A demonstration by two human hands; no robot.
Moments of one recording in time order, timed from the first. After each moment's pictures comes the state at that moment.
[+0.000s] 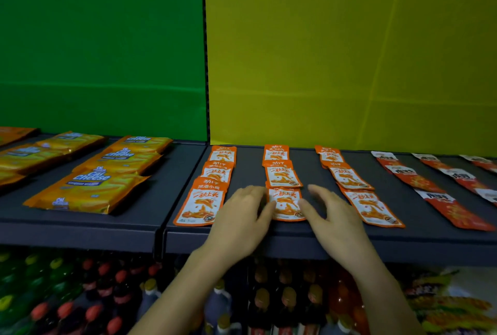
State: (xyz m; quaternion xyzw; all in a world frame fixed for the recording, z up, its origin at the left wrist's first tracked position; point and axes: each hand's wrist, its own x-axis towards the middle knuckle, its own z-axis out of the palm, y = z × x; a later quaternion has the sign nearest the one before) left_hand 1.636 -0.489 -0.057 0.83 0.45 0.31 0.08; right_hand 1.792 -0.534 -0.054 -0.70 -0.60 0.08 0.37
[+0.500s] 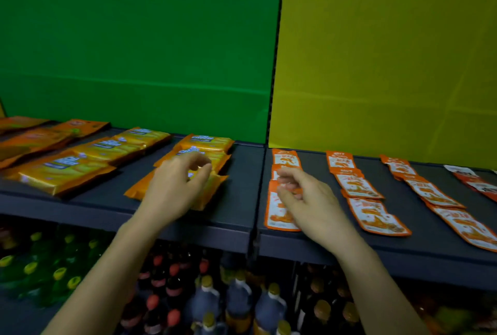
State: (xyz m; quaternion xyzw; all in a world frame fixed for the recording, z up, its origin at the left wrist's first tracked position) left_hand 1.425 -0.453 -0.022 0.72 0.56 0.41 0.05; right_hand 1.638 -0.486 -0.030 -0.57 -0.71 0.12 0.40
